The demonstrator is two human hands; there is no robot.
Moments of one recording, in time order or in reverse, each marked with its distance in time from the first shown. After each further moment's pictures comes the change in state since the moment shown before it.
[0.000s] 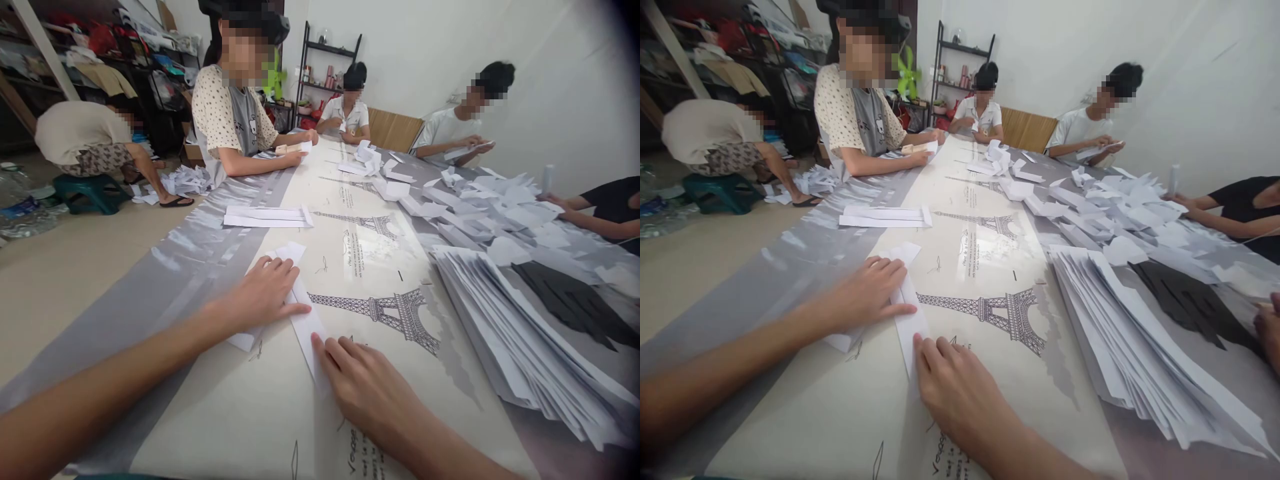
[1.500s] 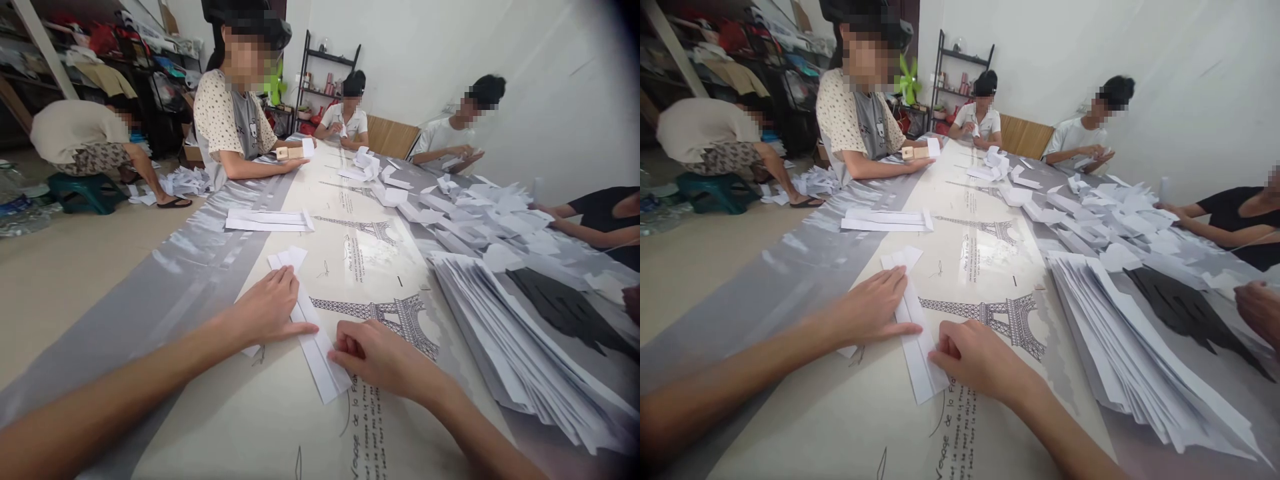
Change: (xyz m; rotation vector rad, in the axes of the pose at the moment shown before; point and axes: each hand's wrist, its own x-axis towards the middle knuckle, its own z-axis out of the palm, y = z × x) left_hand -0.009 0.012 0.000 -0.069 -0.048 -0.011; right_hand 0.017 0.049 -0.023 0.708 -0.308 0.465
